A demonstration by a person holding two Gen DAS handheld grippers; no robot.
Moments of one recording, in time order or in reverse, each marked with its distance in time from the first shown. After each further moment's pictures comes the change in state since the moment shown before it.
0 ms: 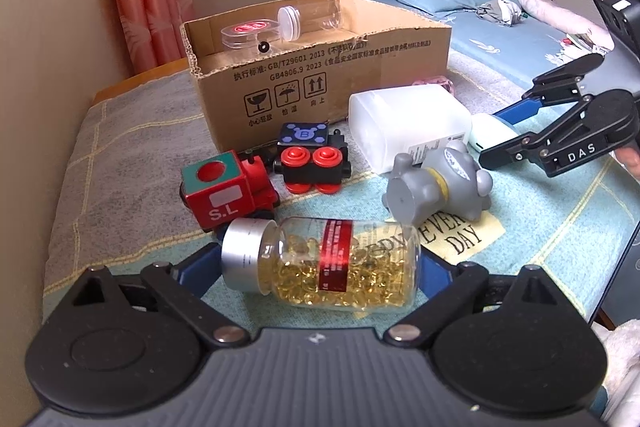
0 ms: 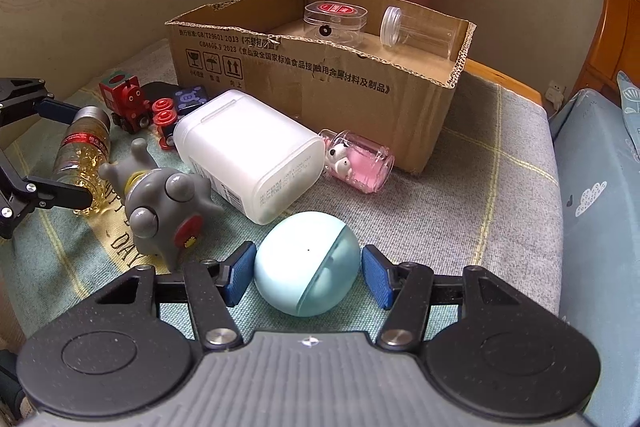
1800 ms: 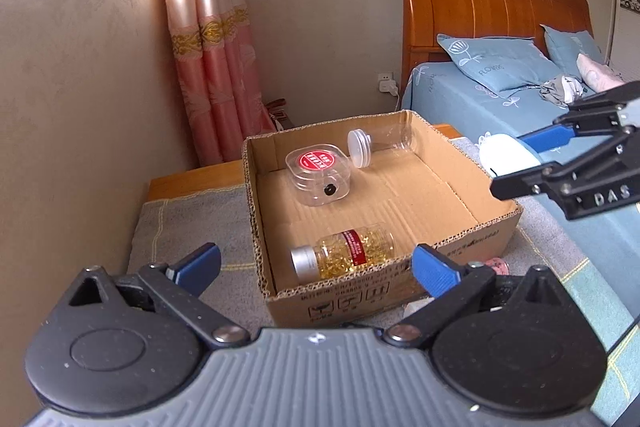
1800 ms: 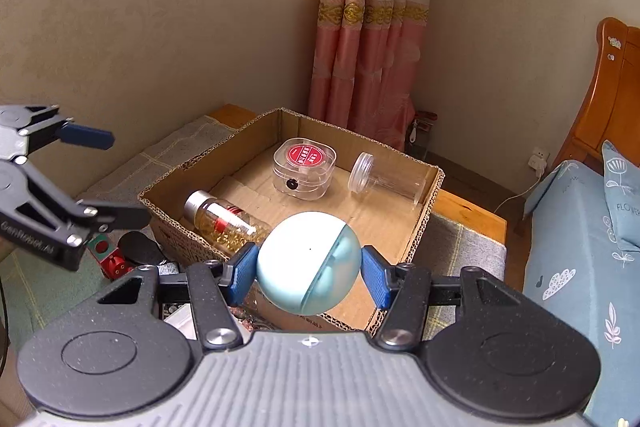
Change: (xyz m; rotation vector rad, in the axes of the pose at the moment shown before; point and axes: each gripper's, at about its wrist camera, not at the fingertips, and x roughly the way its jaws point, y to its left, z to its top) left arm -0.012 0.024 0.124 -0.129 -0.121 0.173; right arm -0.037 -0.033 0.141 -0.027 -0.124 -0.026
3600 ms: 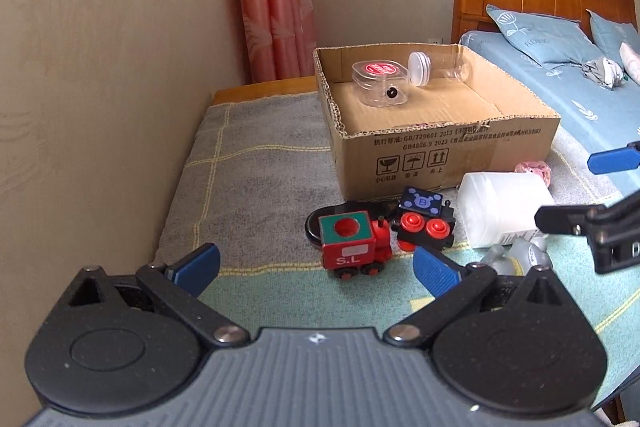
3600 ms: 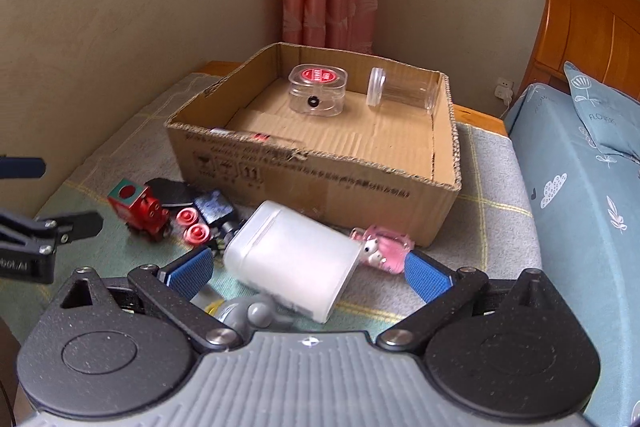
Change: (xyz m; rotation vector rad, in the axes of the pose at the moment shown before) left arm -0.030 0.026 -0.088 -0.079 0.102 0.109; right arm -0.001 0.100 -0.084 0.143 0.047 -0.112
